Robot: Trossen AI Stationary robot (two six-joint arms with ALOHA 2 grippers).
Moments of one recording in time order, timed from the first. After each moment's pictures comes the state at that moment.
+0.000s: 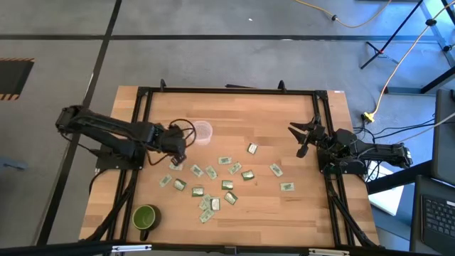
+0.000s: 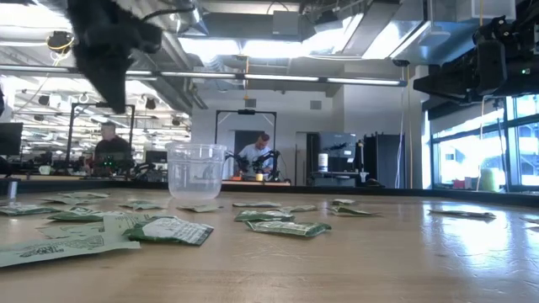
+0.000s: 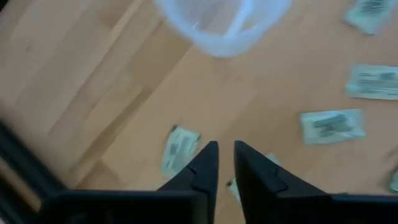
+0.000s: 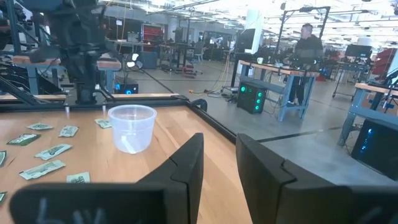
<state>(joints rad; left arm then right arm) -0.14 1.18 0.90 -1.10 -0.36 -0.87 -0.05 0.00 0.01 0.08 0.41 -0.13</state>
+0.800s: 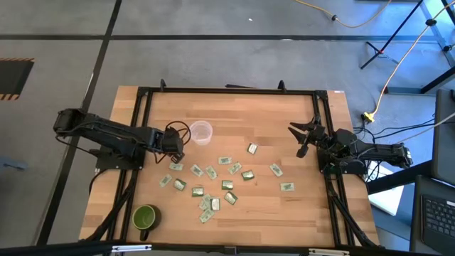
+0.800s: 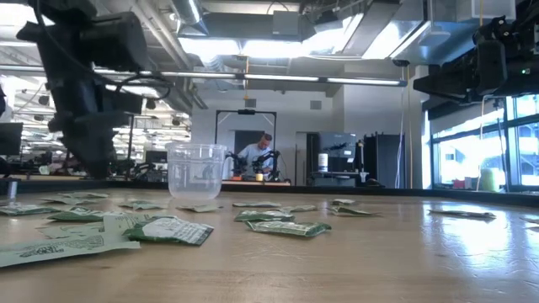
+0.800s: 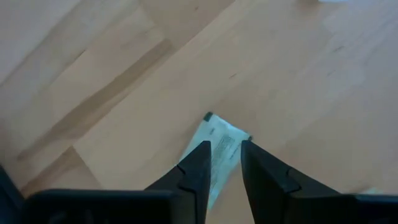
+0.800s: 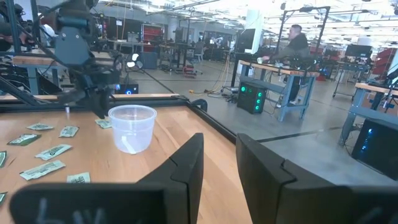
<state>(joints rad) -0.02 1.16 0.51 -0.73 -0.34 -0.88 -0.05 0.00 0.01 0.08 0.41 -0.13</state>
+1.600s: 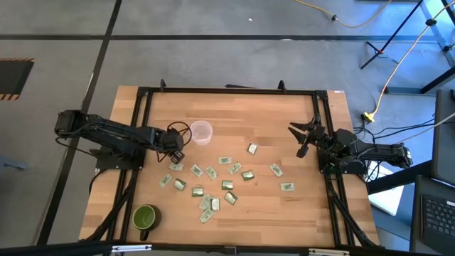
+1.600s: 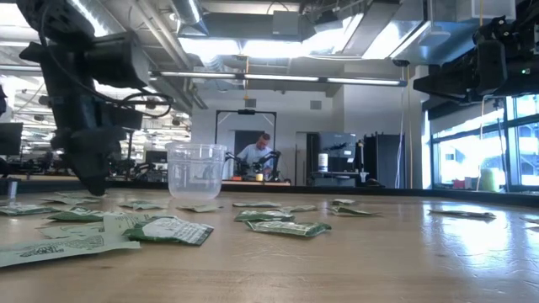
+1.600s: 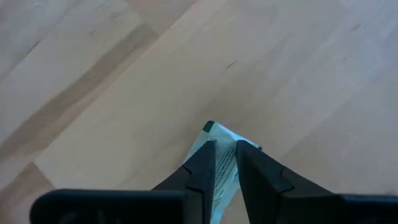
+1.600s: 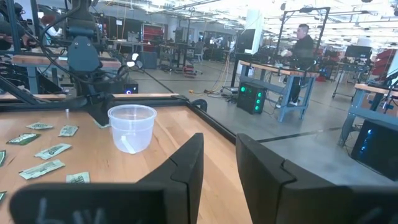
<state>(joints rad) 0.06 1.20 0.43 -0.59 -0.24 -0.77 -0.05 0.00 0.01 0.08 0.41 -0.14</state>
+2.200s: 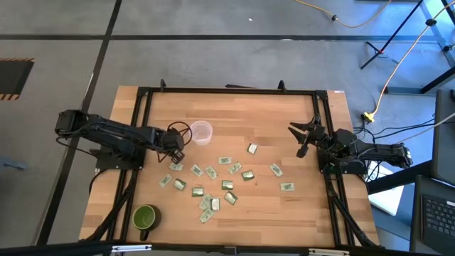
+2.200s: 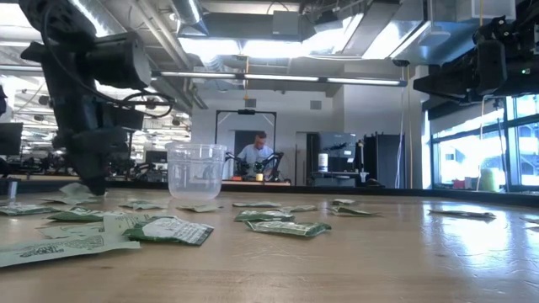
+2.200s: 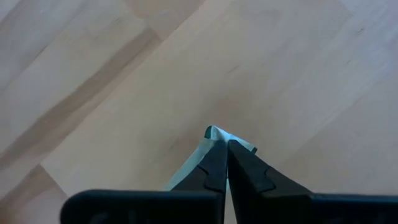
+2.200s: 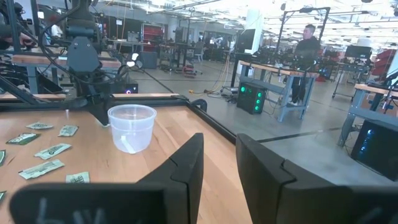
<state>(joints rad) 0.05 1.19 0.45 -0.61 -0.25 -0.77 -0.05 0.00 0.01 0.08 0.41 -0.14</state>
